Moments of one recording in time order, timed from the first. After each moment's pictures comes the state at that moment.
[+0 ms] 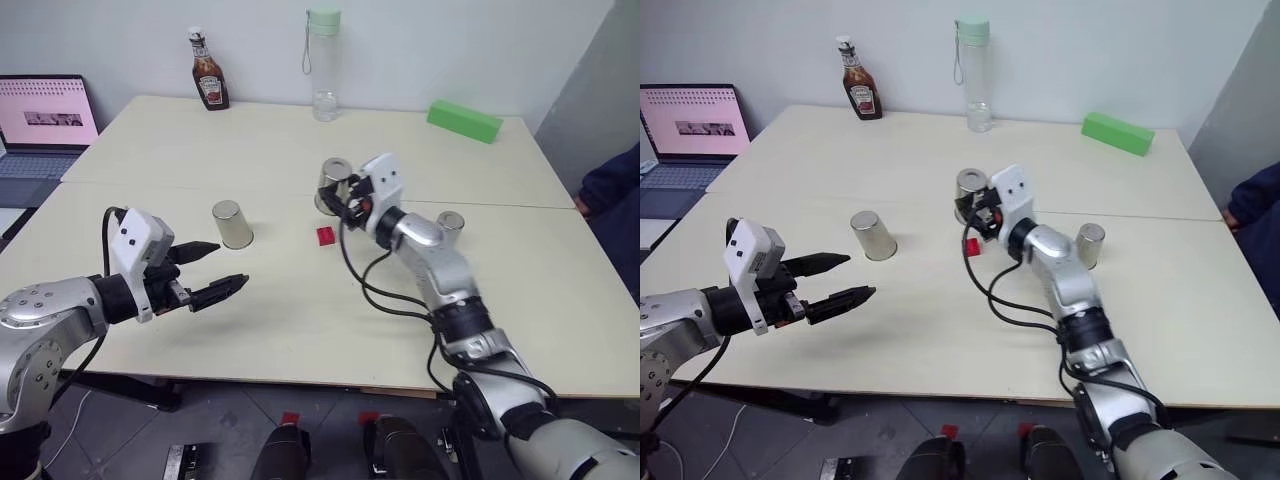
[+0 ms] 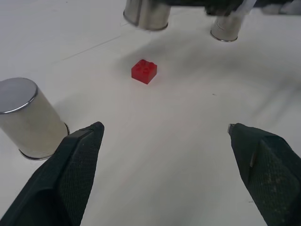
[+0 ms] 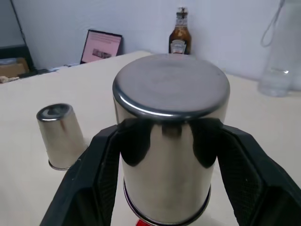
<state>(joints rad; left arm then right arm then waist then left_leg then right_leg) -0.08 0.90 0.40 -0.43 -0.68 0.80 -0.84 -0.72 -0.11 0.10 0.15 0.16 0.37 0.45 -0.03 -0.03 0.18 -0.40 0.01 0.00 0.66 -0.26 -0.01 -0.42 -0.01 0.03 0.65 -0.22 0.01</state>
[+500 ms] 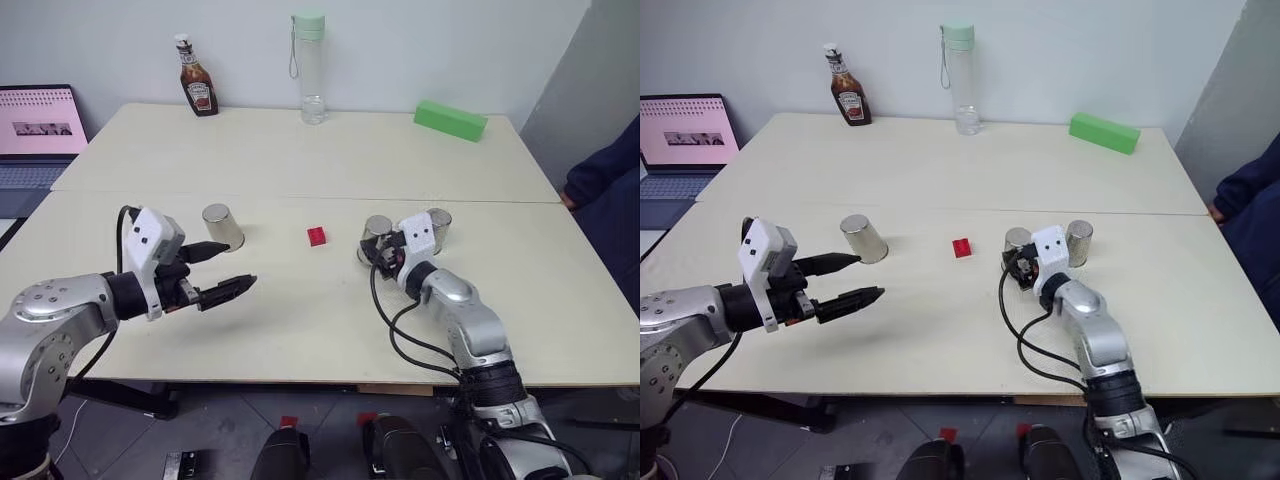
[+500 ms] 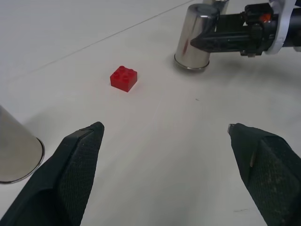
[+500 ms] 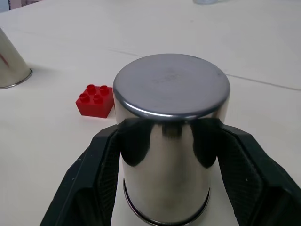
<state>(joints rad) -0.14 0.90 0.33 -0.39 -0.68 0.77 -0.86 -0.46 -0.11 0.09 0.11 0.13 0.40 0.32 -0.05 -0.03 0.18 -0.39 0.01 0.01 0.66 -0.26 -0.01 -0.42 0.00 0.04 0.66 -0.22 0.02</state>
